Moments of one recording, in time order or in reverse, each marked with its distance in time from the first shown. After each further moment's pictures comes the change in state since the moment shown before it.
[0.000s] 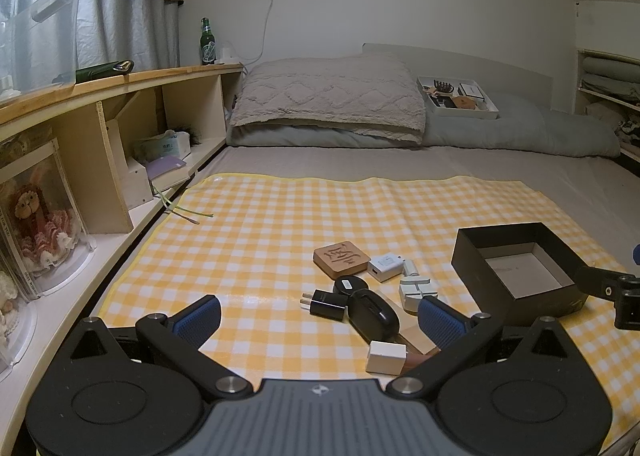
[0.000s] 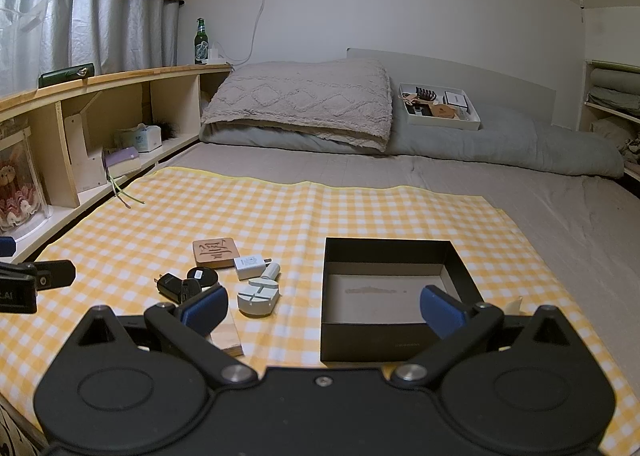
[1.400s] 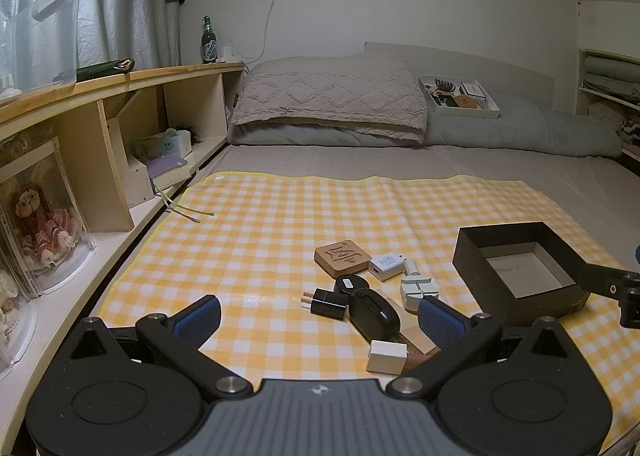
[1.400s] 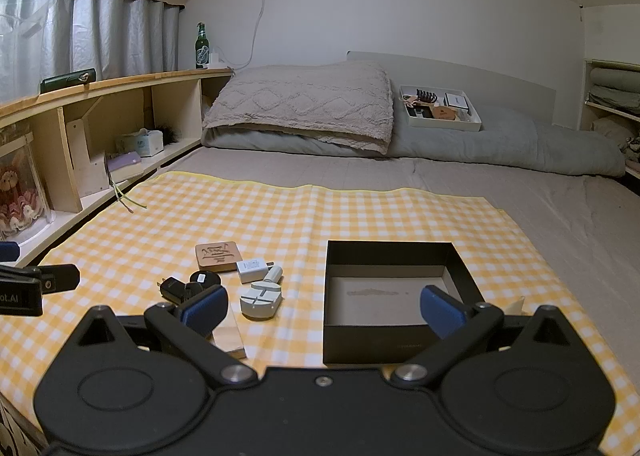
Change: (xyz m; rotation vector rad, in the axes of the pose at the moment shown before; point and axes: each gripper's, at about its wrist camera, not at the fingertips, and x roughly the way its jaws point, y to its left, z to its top) left arm 0.001 0.002 0.000 -0.006 0.002 0.000; right arm -0.003 -0.001 0.001 0.011 -0.009 0.003
